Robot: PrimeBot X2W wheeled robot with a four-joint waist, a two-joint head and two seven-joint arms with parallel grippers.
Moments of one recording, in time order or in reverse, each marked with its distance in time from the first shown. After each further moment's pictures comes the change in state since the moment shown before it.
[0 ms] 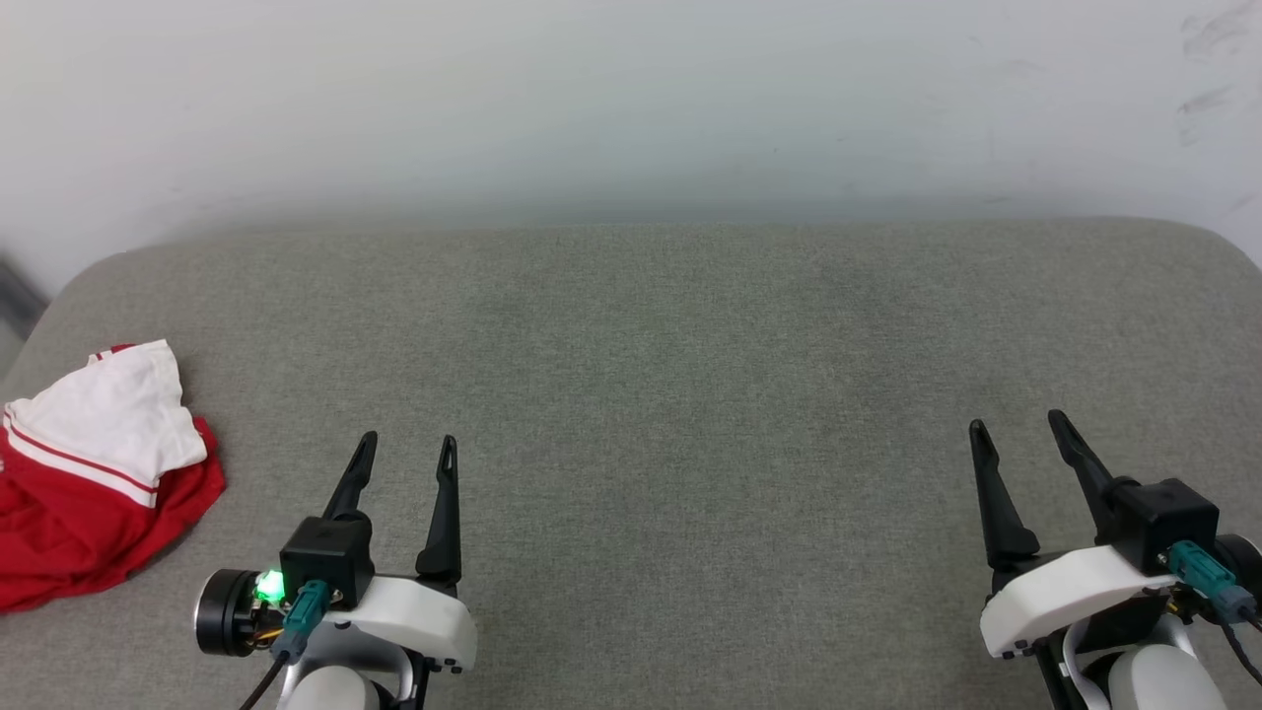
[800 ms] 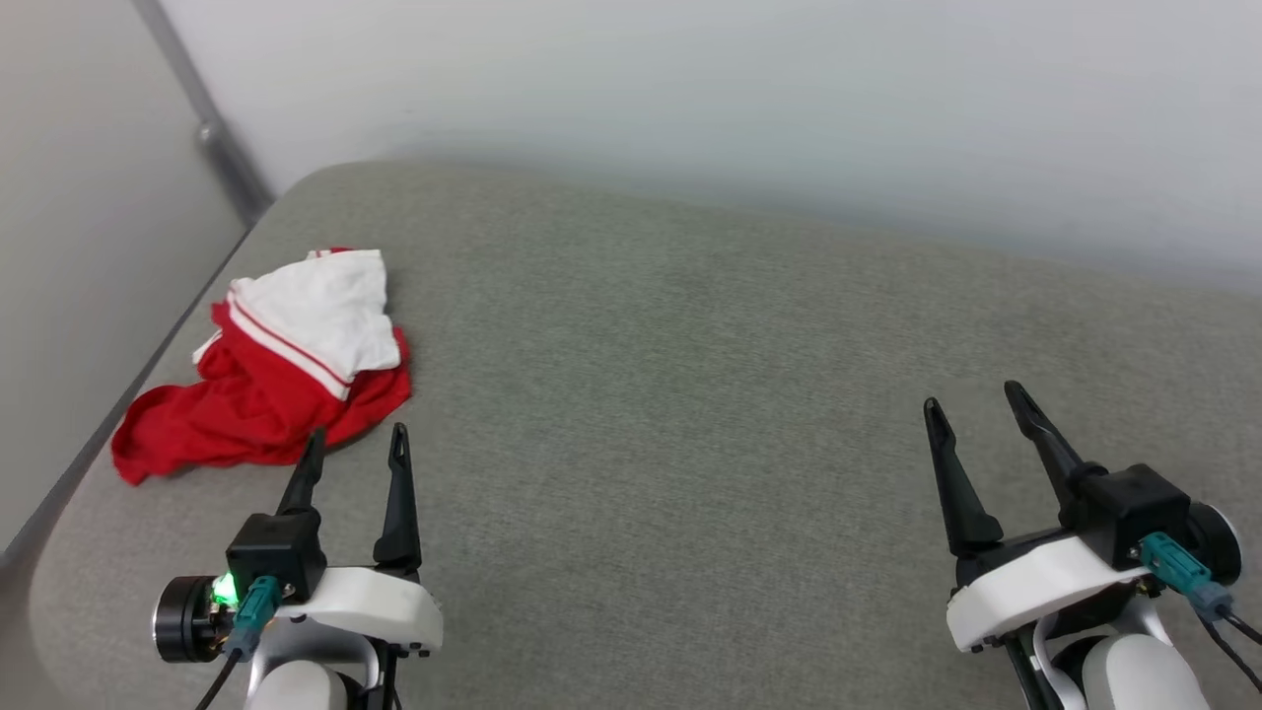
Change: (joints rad) left arm -0.005 -0.016 0.081 -0.001 -0.013 0.001 -0.001; right arm 0.002 0.000 0.077 -0.094 0.009 0.000 0.021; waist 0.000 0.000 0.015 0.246
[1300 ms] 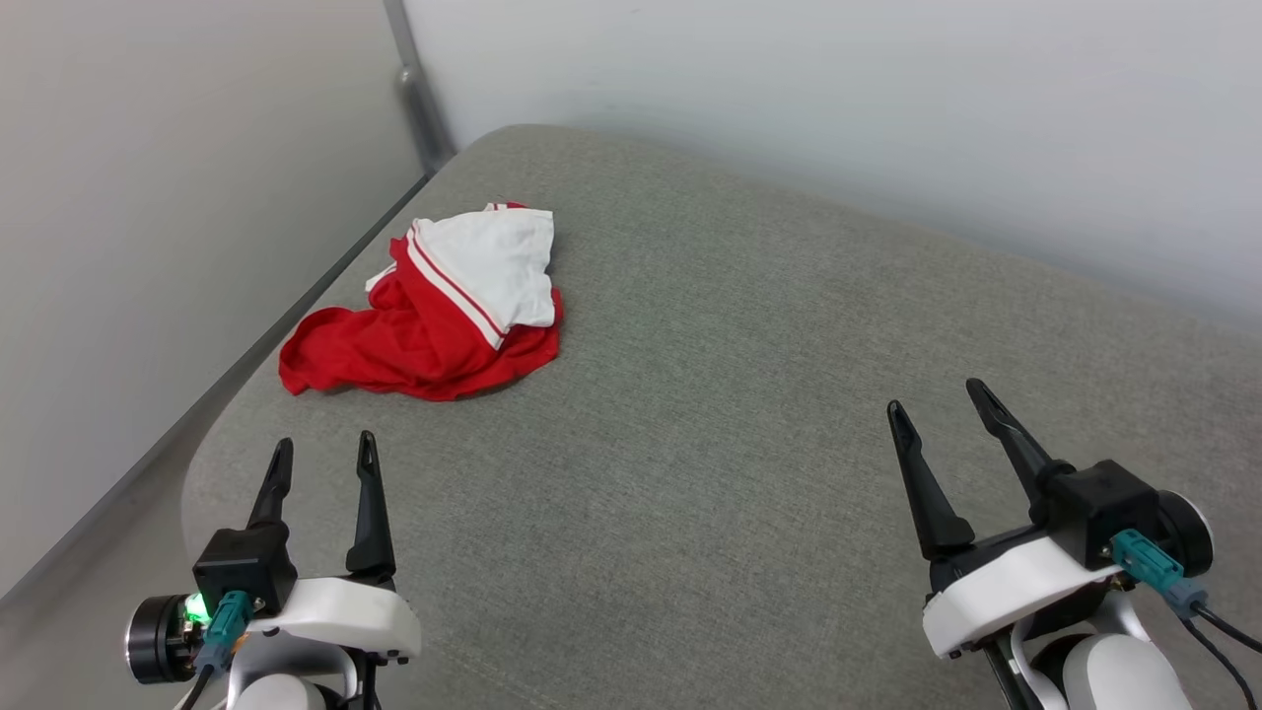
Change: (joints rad) left arm 0.027 -0.006 0.054 -0.030 -0.008 0.008 0.000; right arm 0.000 -0.013 0.070 -0.048 0.020 0.000 0.035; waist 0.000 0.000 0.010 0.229
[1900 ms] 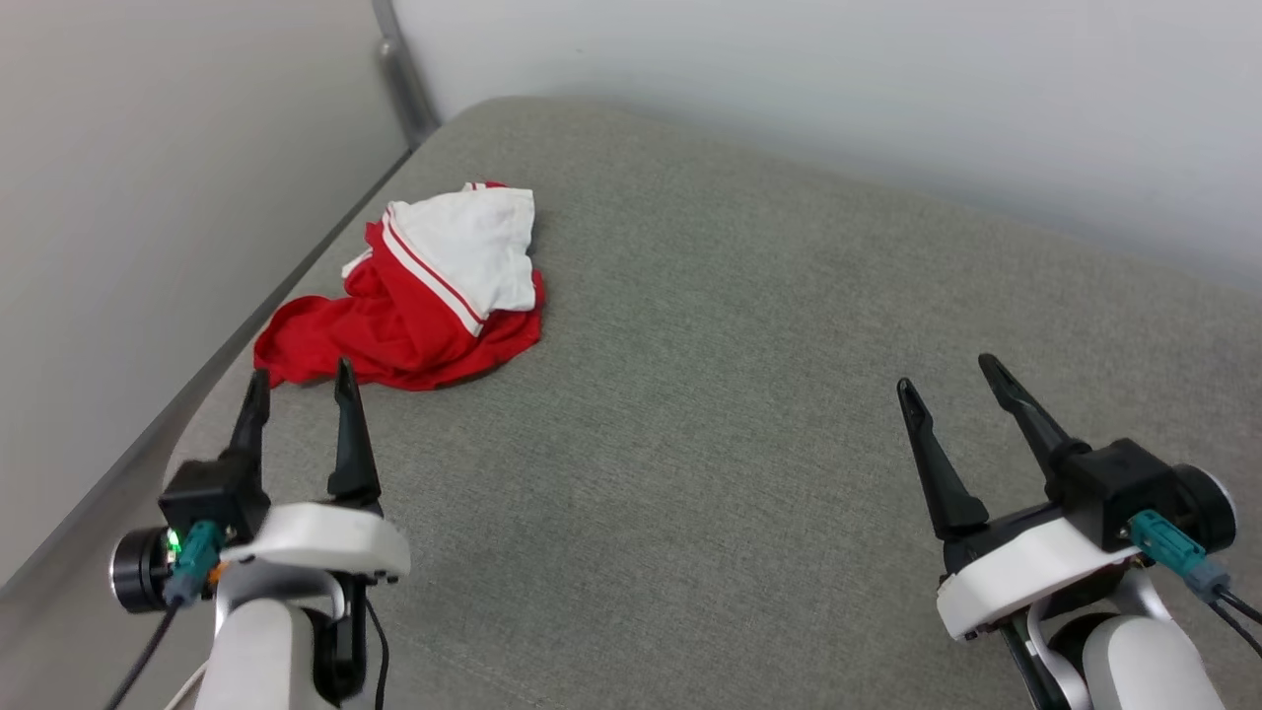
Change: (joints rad) left arm -0.091 -0.003 0.025 0.021 -0.025 -0.010 0.000; right arm -0.010 -0.022 0.004 -0.036 0.001 0.000 0.025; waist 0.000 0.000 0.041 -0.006
